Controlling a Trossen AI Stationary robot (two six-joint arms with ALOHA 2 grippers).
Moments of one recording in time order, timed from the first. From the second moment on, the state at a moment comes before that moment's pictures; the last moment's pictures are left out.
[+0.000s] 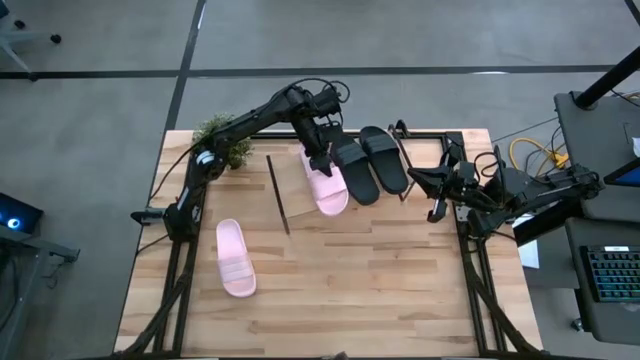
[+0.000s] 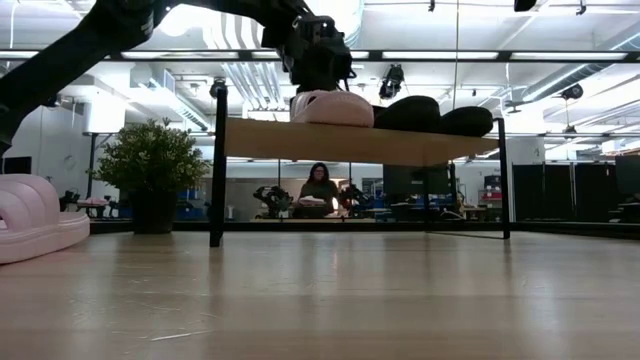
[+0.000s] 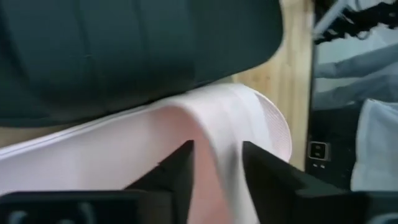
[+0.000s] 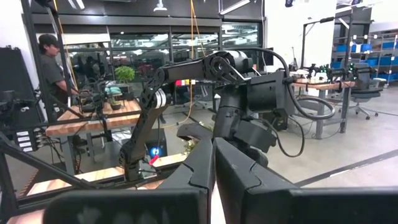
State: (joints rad) left arm 0.49 2.19 2.35 -1.46 0.66 0.16; right arm 0.27 0.61 0.65 0.13 0.60 -0.04
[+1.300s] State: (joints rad) left arm 0.48 1.80 2.35 -1.46 0.58 0.13; right arm 0.27 0.61 0.65 0.13 0.60 -0.03
